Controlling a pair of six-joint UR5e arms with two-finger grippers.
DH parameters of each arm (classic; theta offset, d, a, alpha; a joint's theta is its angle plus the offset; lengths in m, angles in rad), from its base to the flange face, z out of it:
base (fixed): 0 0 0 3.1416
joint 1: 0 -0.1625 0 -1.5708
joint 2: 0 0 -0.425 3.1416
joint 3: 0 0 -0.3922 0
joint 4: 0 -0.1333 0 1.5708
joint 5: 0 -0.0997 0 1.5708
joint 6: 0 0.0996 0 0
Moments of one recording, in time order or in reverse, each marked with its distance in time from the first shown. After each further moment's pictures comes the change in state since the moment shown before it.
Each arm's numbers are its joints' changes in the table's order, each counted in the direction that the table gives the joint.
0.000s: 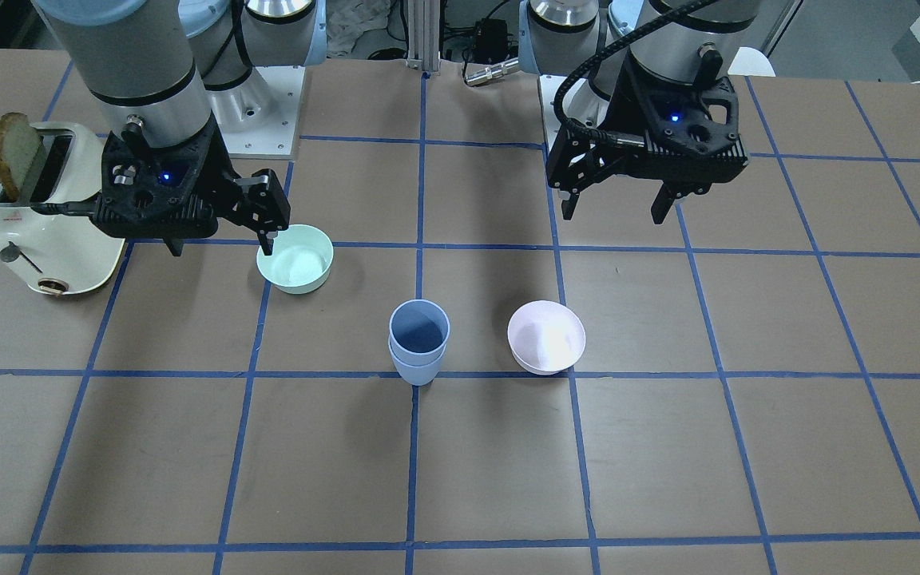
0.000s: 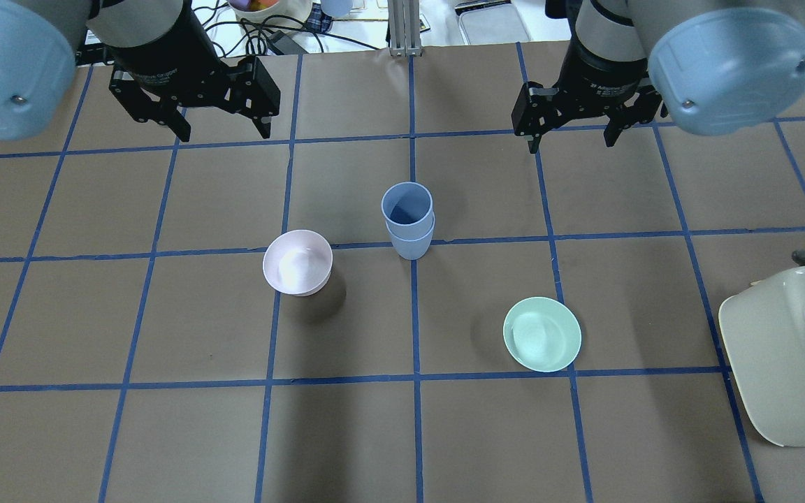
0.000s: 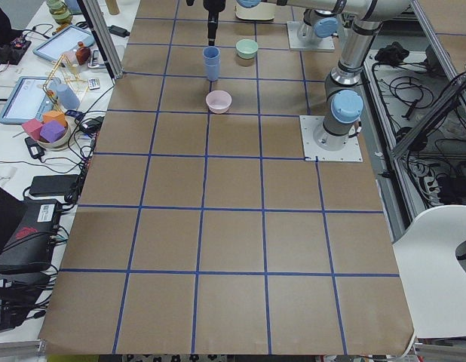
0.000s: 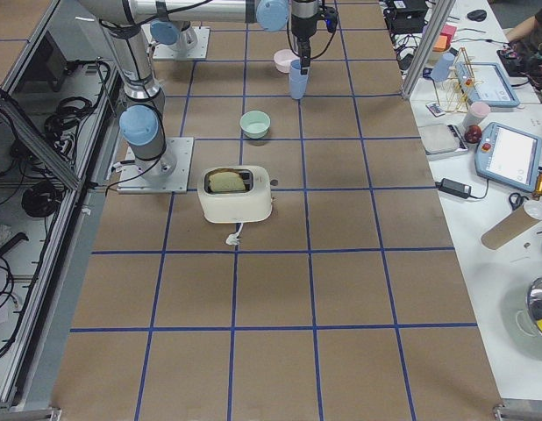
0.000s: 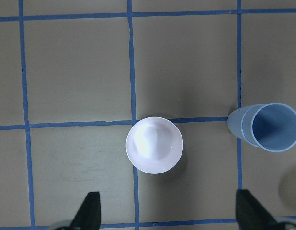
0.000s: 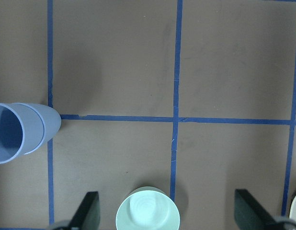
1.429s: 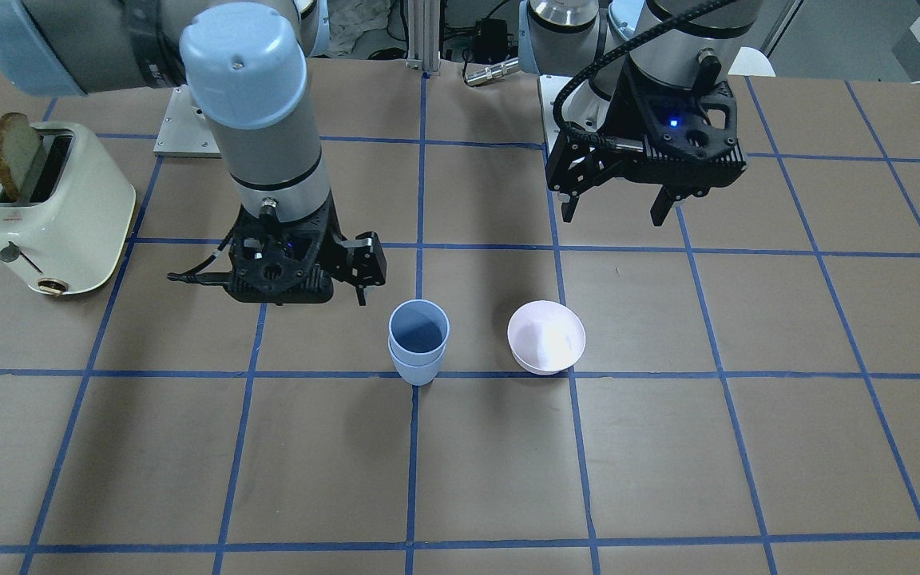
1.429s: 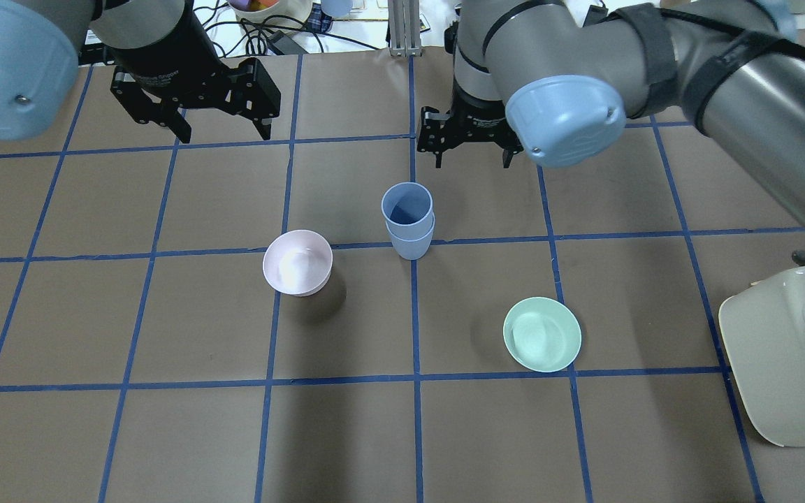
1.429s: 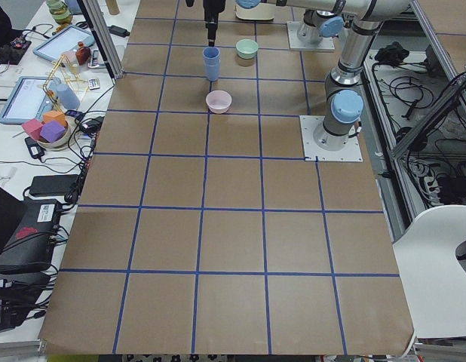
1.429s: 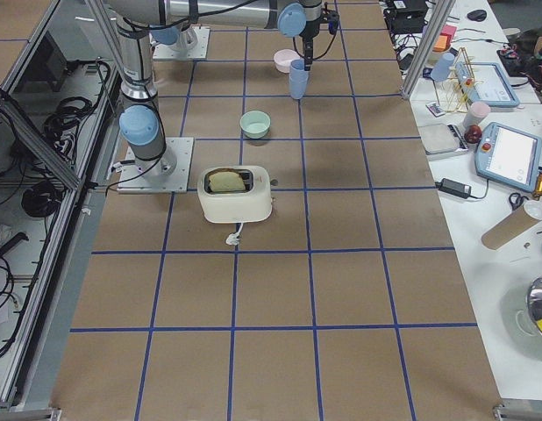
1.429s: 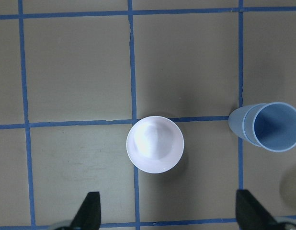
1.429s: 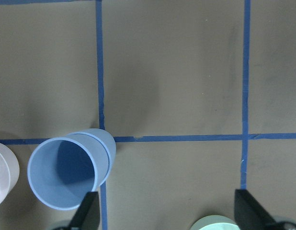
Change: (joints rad) left arm 0.001 -0.006 0.002 0.000 -0.001 0.000; right arm -0.128 0.134 0.018 0.136 -0.024 0.167
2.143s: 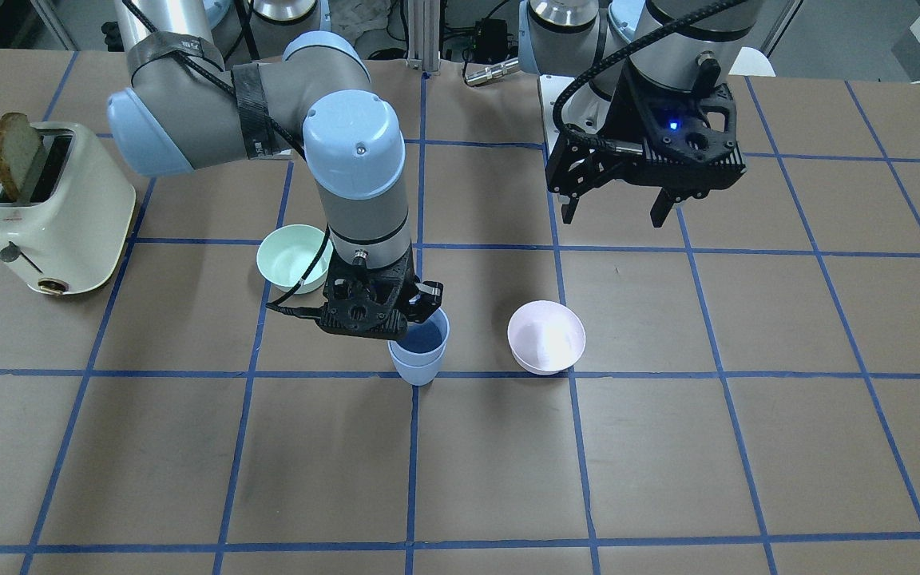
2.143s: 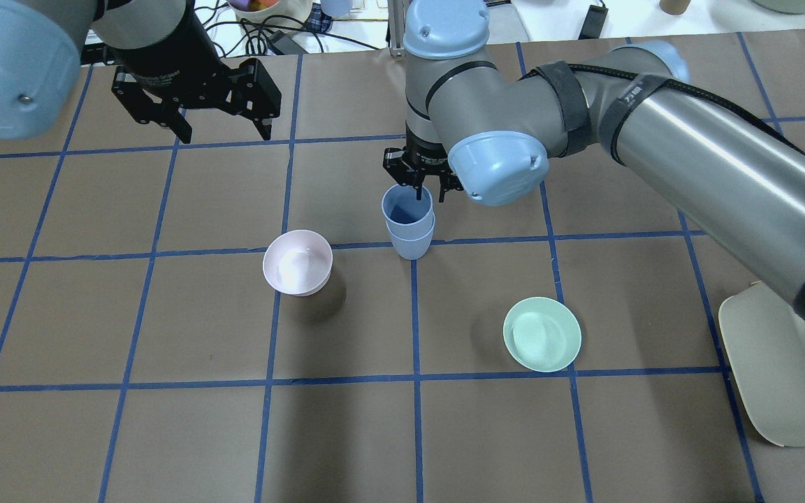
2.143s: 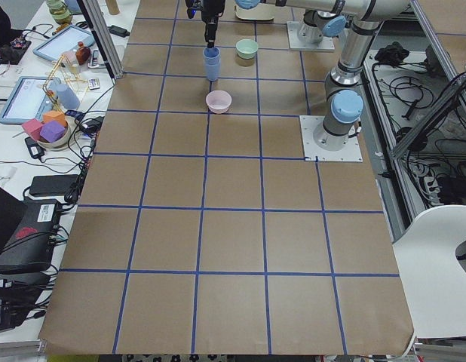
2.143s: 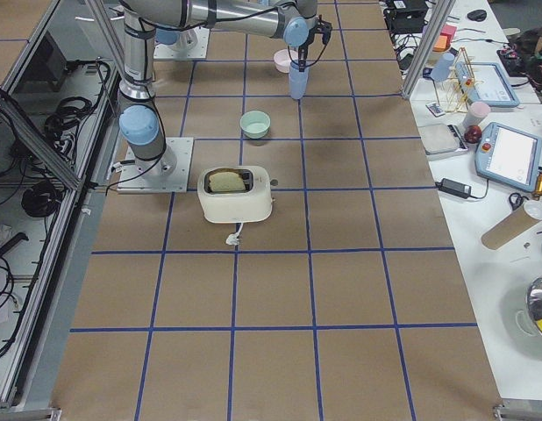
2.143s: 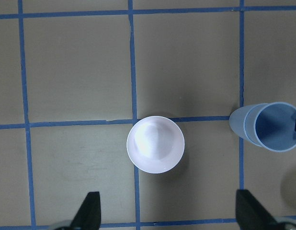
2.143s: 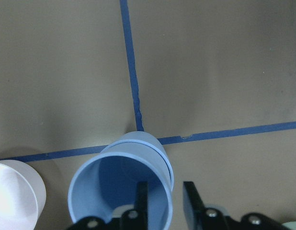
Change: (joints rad) left arm 0.000 -0.003 0.000 -0.001 -0.001 0.000; right arm -0.119 0.130 -0.025 0.150 -0.013 0.244
